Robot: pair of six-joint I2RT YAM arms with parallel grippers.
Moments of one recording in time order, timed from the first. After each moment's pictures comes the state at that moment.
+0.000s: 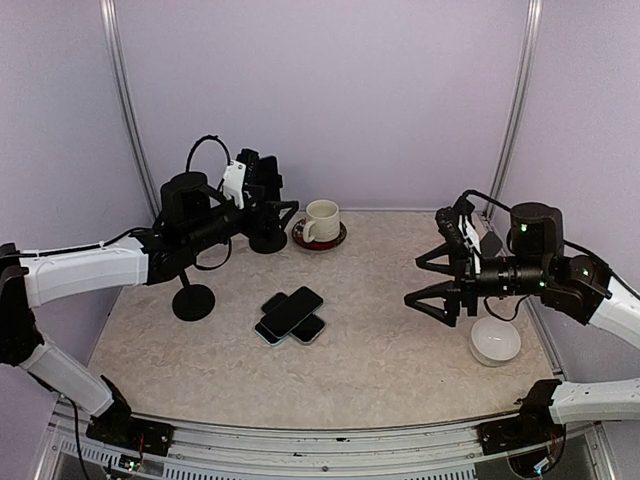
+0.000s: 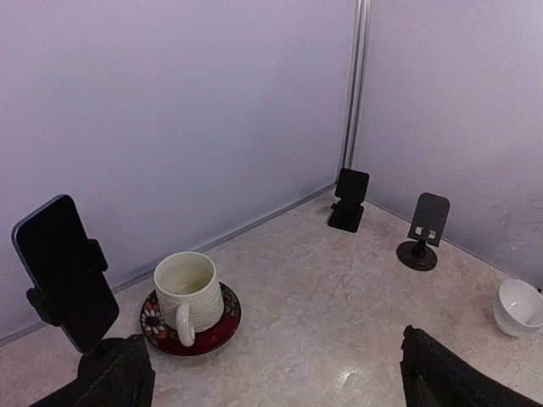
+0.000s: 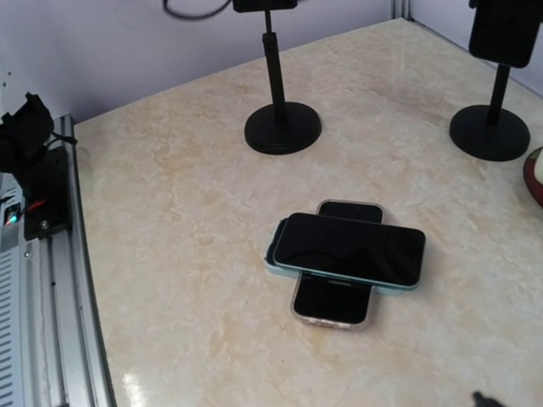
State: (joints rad) left arm -0.66 1.45 1.02 0.37 0.09 -0.03; right arm 0.73 0.87 0.85 -0.34 -0.46 -0.05
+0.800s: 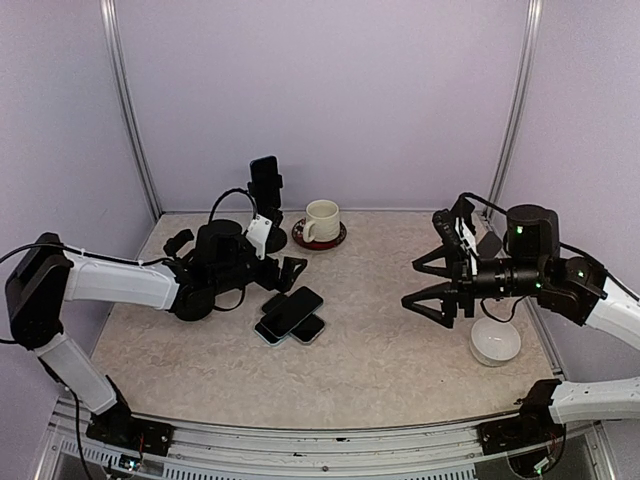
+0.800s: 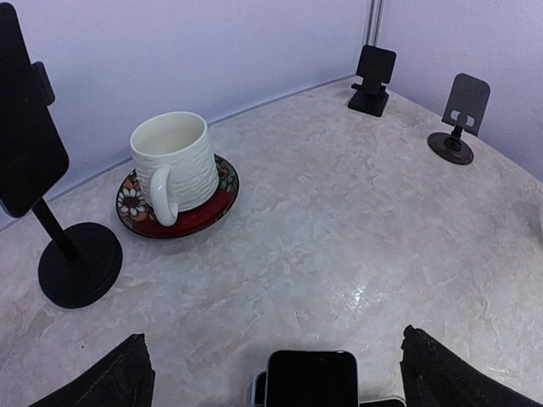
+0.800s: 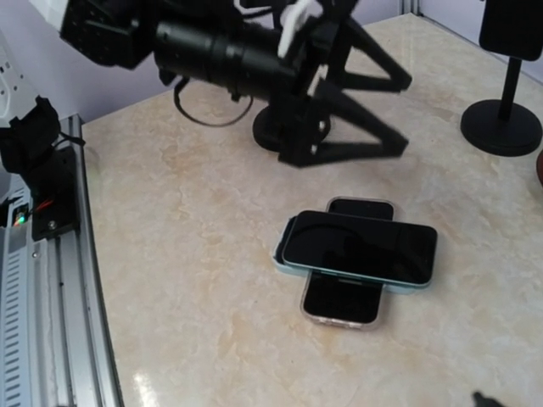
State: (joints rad) left arm -0.74 1.60 0.86 0.43 -0.05 -0.03; right arm 0.73 0.88 0.83 -0.32 -0.48 -0.04
